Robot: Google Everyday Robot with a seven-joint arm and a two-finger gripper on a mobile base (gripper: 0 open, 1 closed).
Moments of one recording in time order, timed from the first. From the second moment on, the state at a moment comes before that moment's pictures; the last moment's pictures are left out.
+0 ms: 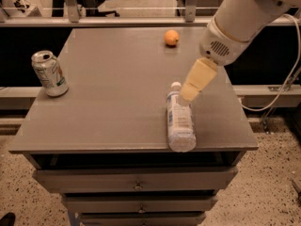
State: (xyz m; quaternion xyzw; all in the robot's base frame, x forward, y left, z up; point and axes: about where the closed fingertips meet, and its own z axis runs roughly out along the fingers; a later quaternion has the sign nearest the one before) arm 0.518 -0.128 0.928 -0.49 0.85 0.05 0.18
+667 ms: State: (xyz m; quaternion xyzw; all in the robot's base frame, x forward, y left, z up) arm 0.531 -0.111 0.883 -0.32 0.93 0.11 0.16
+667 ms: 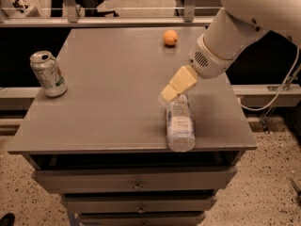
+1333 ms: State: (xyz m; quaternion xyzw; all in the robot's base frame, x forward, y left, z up) arm 0.533 -0.088 0.856 -0.19 0.97 0.10 0.12
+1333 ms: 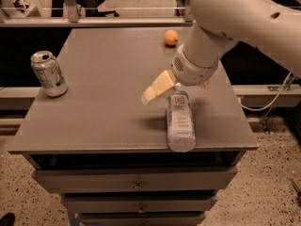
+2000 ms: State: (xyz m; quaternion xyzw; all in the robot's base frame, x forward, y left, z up) arm 0.525 -0.069 0.831 -0.10 0.99 0.06 0.08
